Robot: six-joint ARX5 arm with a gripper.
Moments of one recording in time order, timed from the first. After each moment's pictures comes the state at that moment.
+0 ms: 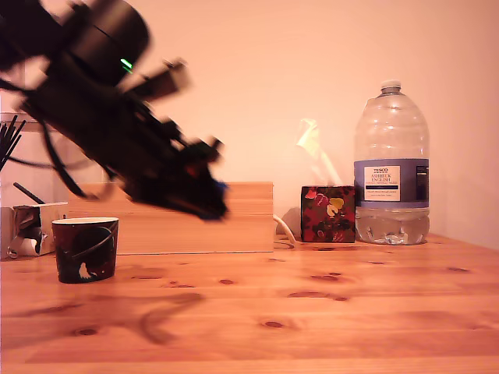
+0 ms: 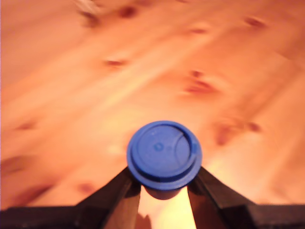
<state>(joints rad) -0.51 1.51 0.78 0.15 0.17 0.02</state>
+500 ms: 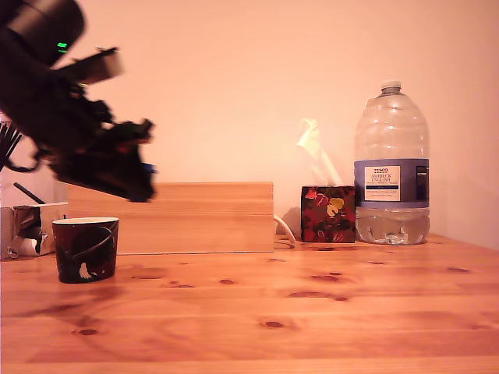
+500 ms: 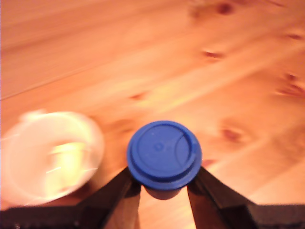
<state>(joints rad) -0.29 1.40 0.78 0.02 0.15 0.03</state>
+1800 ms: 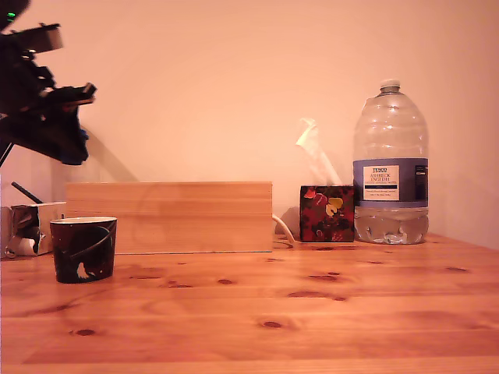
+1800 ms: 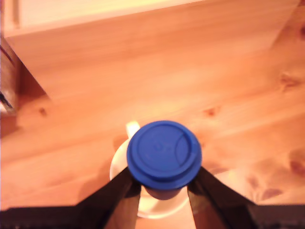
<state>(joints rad) -0.12 1.60 1.18 -0.38 0.16 0.03</state>
